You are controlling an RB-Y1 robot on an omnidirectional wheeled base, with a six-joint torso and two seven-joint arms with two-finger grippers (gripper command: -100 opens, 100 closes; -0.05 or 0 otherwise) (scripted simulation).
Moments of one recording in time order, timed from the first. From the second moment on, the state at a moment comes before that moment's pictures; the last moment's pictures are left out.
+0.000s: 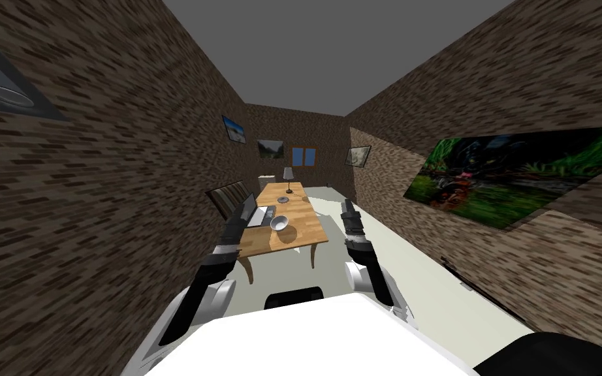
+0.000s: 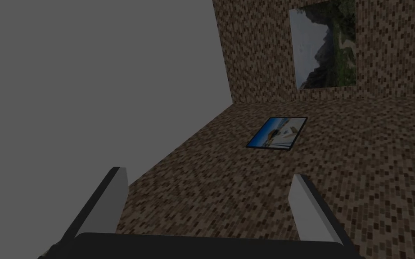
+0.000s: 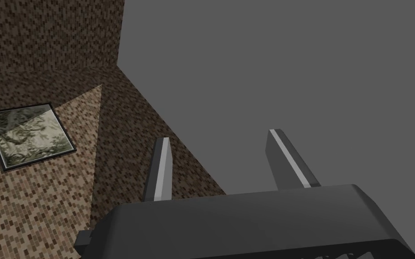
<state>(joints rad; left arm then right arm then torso) 0.44 0.13 -0.06 -2.25 -0.07 -0.27 -0.10 0.46 -0.01 -0.01 -2.27 0.12 -0.42 0.09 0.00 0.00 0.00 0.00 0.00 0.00</state>
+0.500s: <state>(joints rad) 0.38 0.14 -0.08 -2.20 -0.07 -0.16 -0.07 0.46 -0.01 -0.01 -2.27 0.12 -0.42 0.09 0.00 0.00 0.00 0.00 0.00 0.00</state>
